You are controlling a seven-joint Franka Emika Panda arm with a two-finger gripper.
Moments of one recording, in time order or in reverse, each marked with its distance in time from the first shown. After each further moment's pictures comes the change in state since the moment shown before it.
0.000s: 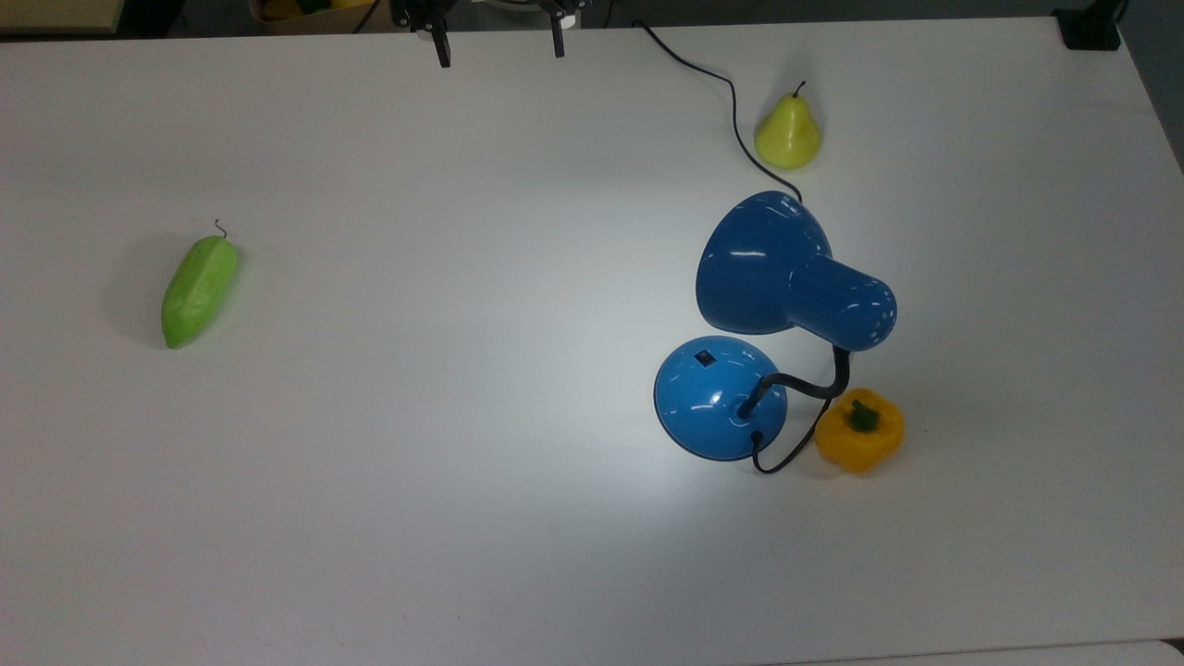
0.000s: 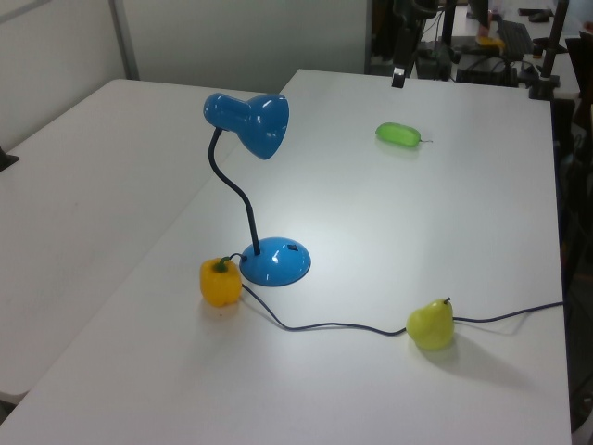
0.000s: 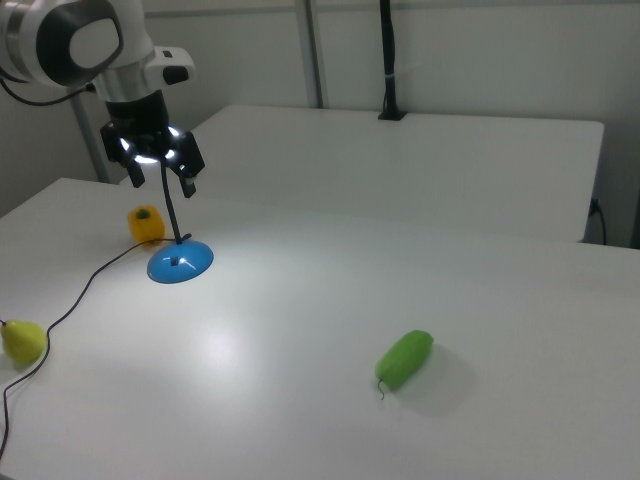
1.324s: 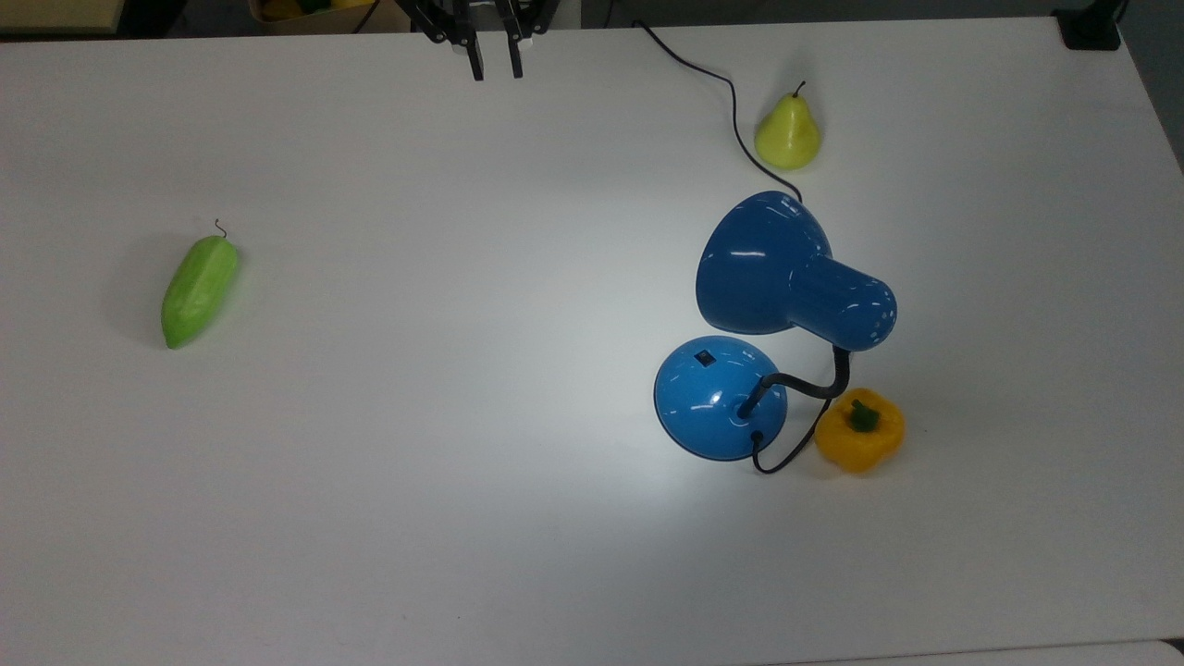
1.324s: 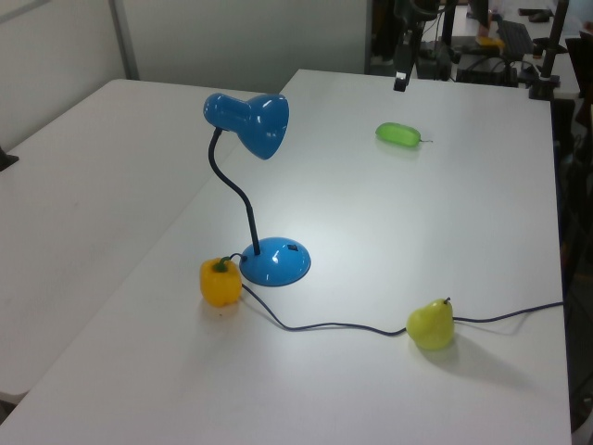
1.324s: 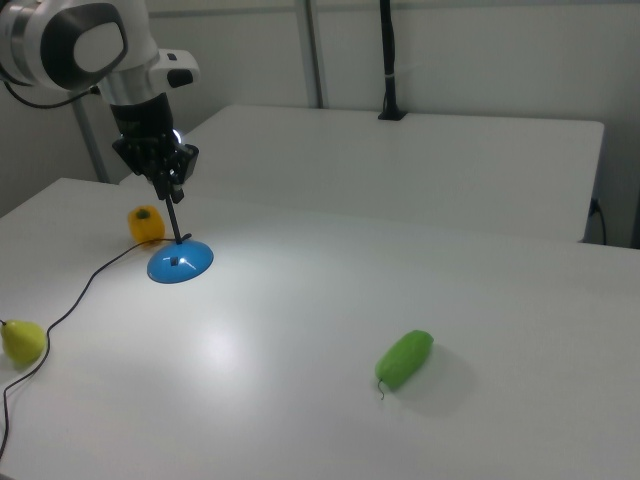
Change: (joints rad) arm -0.005 0.000 -0.004 -0.011 0.000 0.016 0.001
